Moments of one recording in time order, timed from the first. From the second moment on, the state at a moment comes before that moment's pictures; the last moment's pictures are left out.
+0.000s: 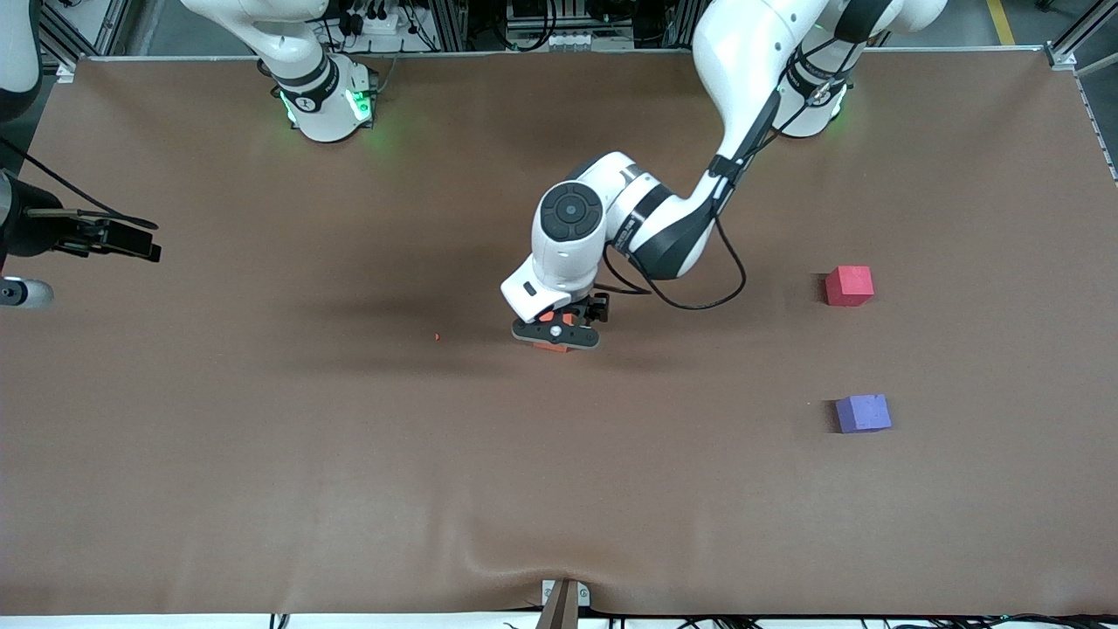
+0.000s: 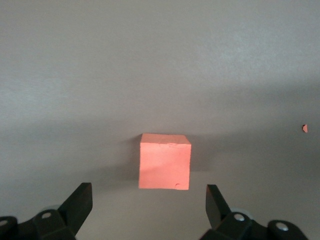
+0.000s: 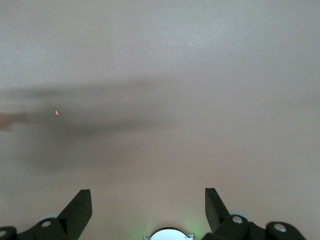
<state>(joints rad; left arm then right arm) -0.75 0.75 -0.05 -1.28 -0.02 2.09 -0.62 -0.06 0.13 0.02 -1.47 0.01 1.41 0.05</state>
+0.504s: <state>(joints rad) -0.77 0.85 -0.05 -1.28 -0.02 2.16 -0.62 -0.05 0.09 0.02 -1.47 0.00 1.42 0.05</state>
